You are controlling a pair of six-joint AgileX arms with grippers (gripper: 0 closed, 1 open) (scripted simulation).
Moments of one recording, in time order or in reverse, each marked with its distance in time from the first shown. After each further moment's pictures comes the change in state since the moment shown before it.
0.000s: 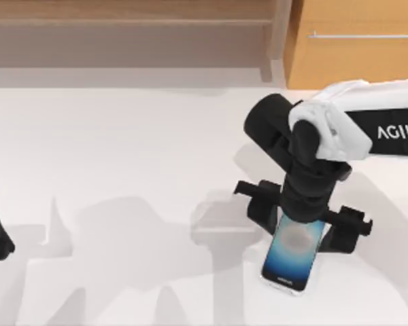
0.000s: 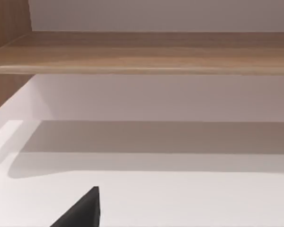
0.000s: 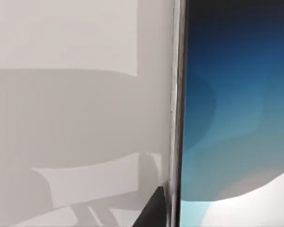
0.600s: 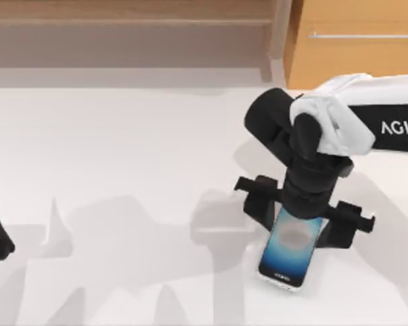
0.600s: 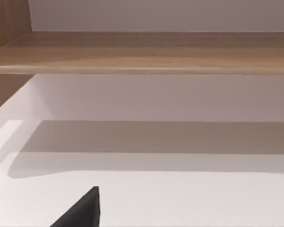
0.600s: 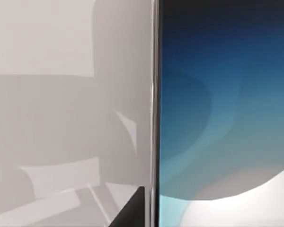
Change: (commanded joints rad) left arm 0.000 0.000 0.000 0.000 0.000 0.000; right arm -0.003 -0.074 0.034 -0.098 0.020 -0.017
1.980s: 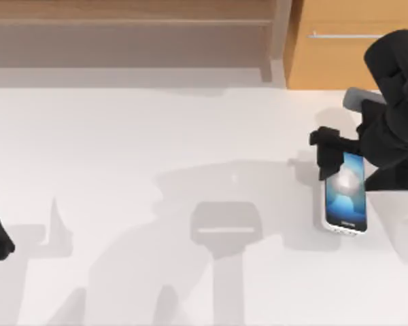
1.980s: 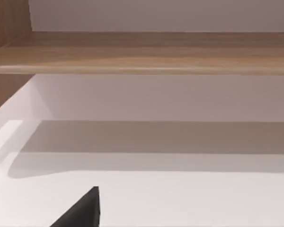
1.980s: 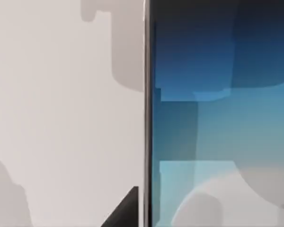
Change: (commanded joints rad) left arm 0.000 0.000 0.000 0.000 0.000 0.000; right arm -0.360 -0.129 -0.078 0.143 -0.213 -0.613
